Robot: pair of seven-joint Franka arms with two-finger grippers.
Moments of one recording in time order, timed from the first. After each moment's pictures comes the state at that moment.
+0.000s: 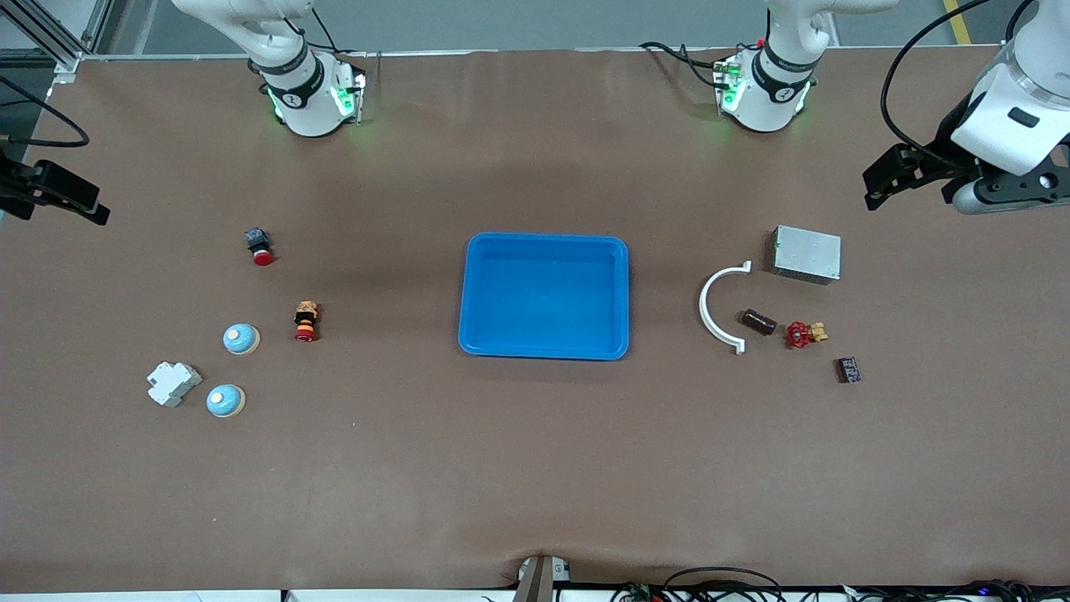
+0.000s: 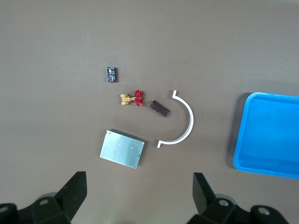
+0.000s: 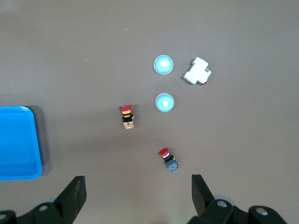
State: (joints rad) left arm -0.09 -0.08 -0.07 -1.63 0.03 1.56 -0.23; right arm -0.05 0.03 0.00 -1.44 0.01 1.44 0.05
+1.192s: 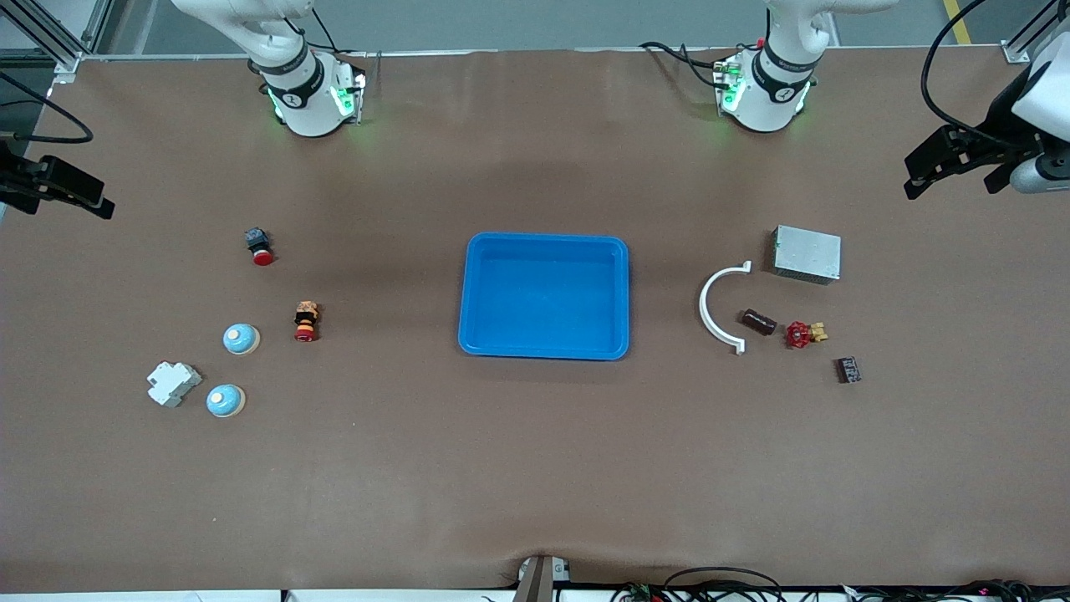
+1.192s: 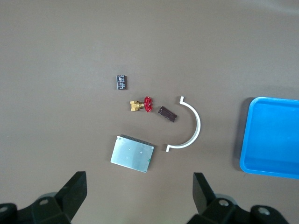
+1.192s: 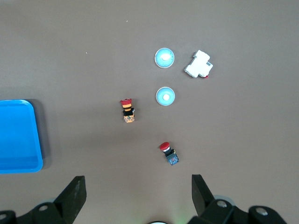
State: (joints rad) left arm -0.08 -0.11 -0.03 -1.61 0.03 1.55 -0.16; right arm -0.05 0.03 0.00 -1.44 0.01 1.41 0.05
